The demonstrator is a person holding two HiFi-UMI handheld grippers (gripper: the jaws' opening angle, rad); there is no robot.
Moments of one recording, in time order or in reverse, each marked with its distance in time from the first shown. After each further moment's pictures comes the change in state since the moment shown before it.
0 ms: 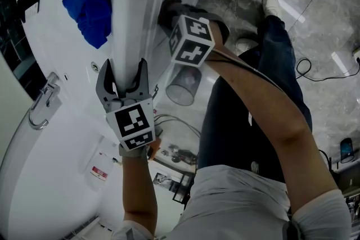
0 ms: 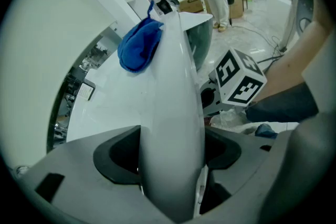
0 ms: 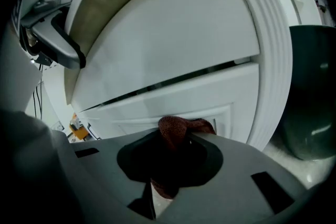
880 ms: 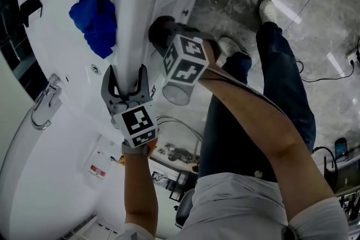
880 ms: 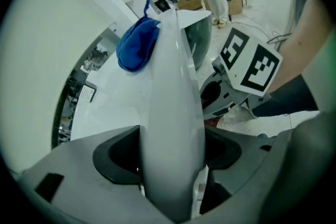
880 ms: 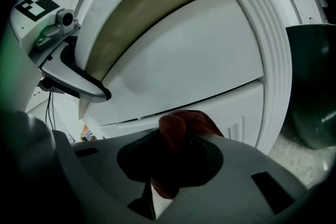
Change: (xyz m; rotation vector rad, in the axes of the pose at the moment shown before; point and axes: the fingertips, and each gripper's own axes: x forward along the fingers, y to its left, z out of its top) left arm 0.001 -0.001 -0.004 0.024 0.015 0.032; right arm -0.021 0.030 0.024 0.094 -0.039 0.089
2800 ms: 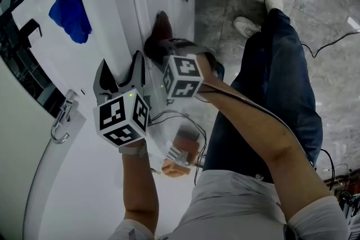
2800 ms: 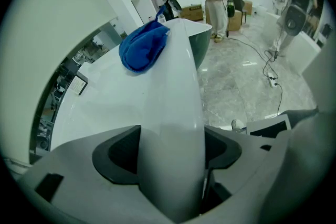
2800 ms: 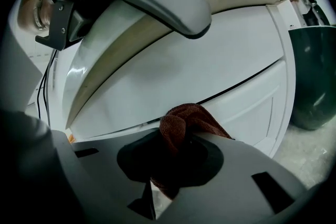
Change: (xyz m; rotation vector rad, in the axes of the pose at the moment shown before) left arm -0.006 -0.001 0.007 -0.087 -0.061 -0.161; right arm 0.040 0.093 -0.018 0.053 -0.152 -0.138
